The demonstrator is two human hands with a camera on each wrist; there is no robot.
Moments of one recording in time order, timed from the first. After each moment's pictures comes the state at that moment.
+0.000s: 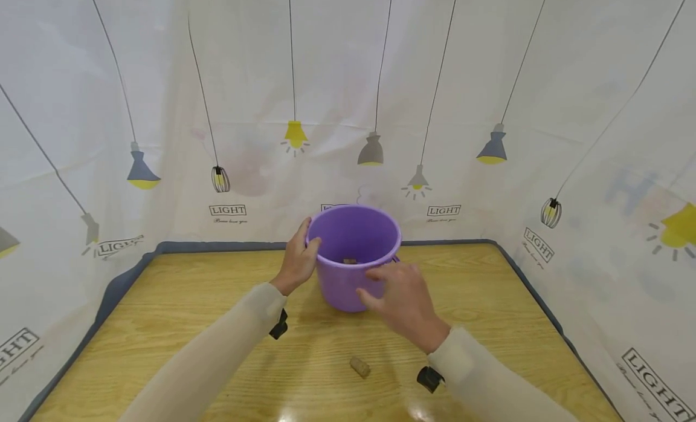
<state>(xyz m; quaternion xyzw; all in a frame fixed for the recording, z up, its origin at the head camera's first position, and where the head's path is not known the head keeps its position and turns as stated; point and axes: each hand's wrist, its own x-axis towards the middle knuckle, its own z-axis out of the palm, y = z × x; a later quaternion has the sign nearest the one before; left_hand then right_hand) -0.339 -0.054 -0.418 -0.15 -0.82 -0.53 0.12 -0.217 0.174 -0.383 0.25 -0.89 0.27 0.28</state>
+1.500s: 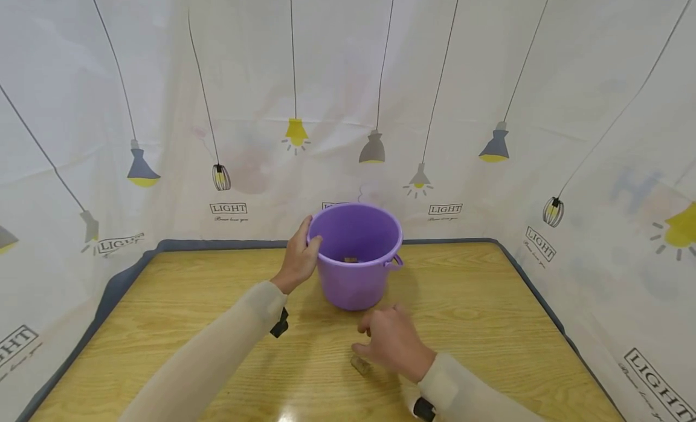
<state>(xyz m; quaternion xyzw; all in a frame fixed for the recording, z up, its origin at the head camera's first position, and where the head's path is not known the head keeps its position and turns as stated) -0.342 -0.055 -0.420 -0.15 -0.83 -0.52 0.13 -0.196 0.160 -0.439 0.27 -0.94 0.18 0.11</state>
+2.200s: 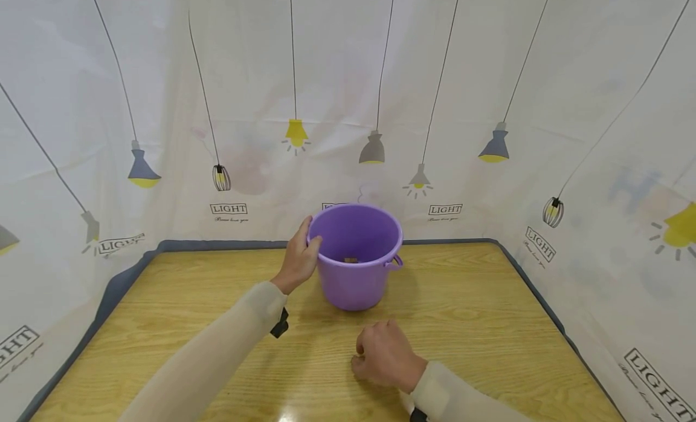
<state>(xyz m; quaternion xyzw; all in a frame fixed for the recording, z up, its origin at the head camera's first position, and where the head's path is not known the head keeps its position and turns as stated) -0.341 -0.055 -0.420 -0.15 -0.83 -0.53 0.12 -0.189 0.154 -0.460 0.32 -0.92 0.20 0.06</state>
